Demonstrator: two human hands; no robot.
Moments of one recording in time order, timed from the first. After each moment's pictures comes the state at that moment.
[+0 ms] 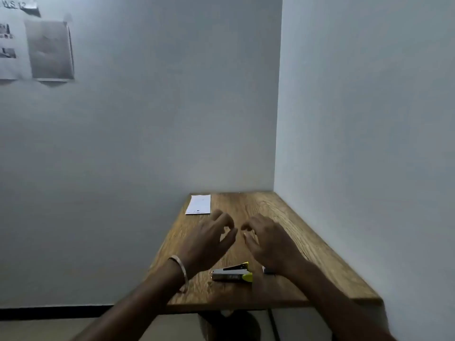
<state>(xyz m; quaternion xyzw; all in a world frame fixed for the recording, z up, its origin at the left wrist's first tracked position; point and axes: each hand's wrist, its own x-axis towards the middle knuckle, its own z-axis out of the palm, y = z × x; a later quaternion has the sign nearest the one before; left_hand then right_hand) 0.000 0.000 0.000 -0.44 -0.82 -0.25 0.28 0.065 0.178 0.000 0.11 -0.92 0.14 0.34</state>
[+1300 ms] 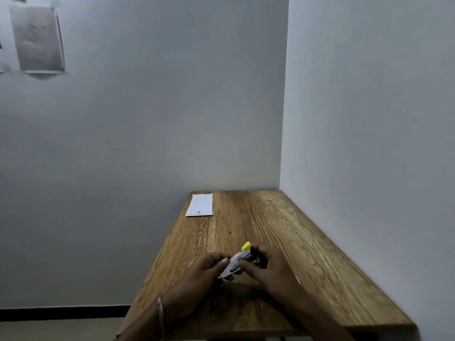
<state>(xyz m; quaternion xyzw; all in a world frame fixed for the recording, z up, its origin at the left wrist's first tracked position) -0.017 -0.011 -0.040 -0.29 -0.72 -0.61 -0.17 0.039 0.174 -0.052 0.04 -0.81 0.54 0.22</state>
